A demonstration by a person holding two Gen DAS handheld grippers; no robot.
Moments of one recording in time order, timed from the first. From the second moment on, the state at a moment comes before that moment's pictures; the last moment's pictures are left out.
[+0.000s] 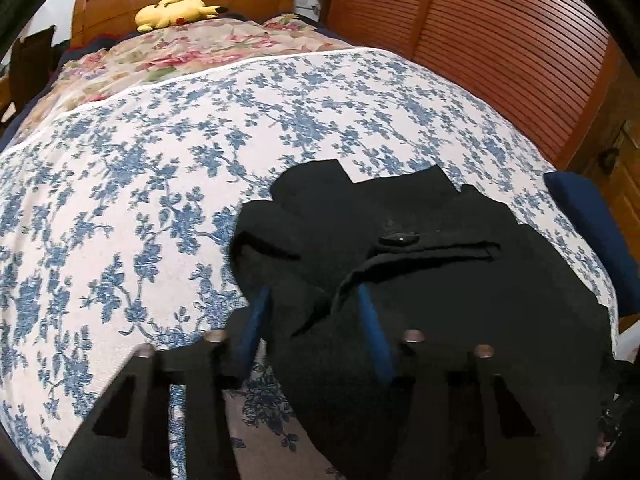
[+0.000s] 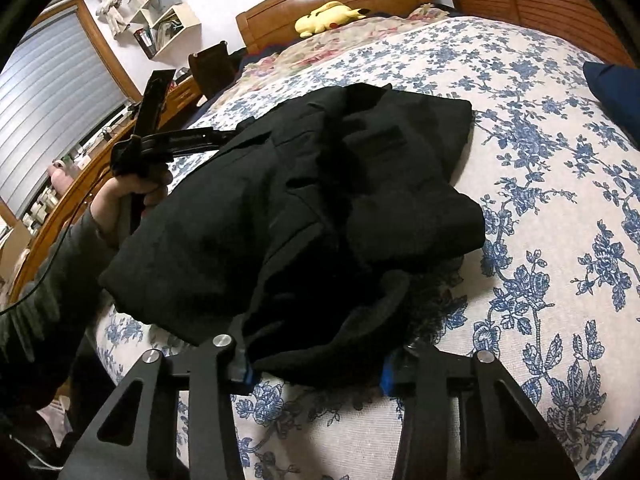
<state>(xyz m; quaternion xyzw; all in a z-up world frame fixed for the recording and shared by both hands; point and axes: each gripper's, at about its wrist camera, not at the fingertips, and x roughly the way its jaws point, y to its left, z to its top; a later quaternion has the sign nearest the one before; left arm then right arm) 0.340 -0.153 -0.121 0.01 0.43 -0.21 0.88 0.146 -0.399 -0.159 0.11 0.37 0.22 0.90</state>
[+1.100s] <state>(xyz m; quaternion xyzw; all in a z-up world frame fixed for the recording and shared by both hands) 0.258 -0.181 -0.034 0.08 0.32 -0.19 0.92 0.115 -0.436 -0.130 0.07 0.27 0.14 0.95</state>
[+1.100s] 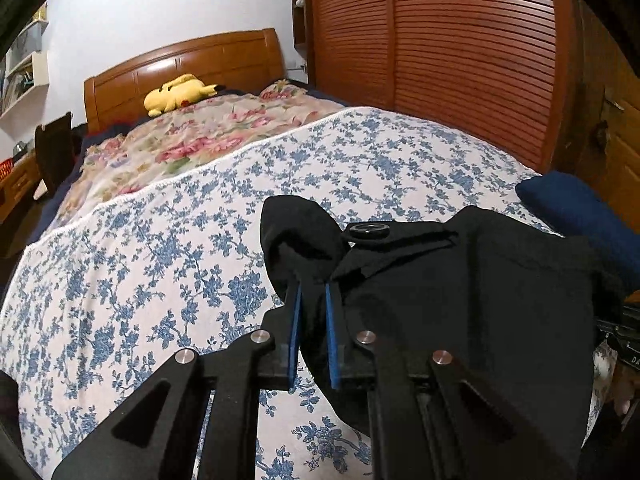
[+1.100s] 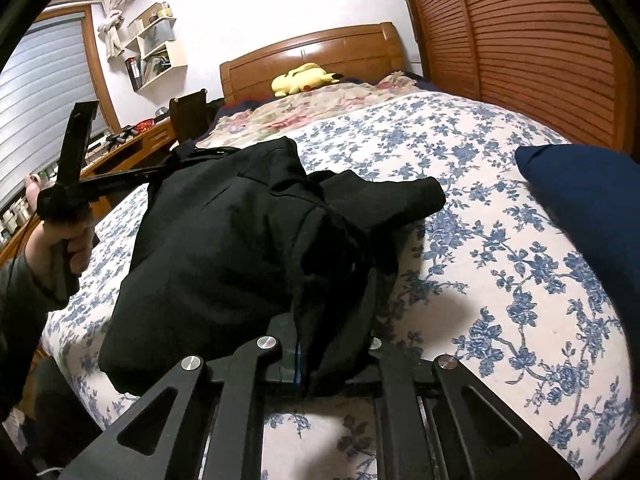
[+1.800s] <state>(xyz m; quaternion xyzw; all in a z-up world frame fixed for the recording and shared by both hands) 0.231 -0.251 0.041 0.10 0.24 -0.21 0.94 0.091 -0.486 -0.039 -0.01 0.18 0.09 0.98</state>
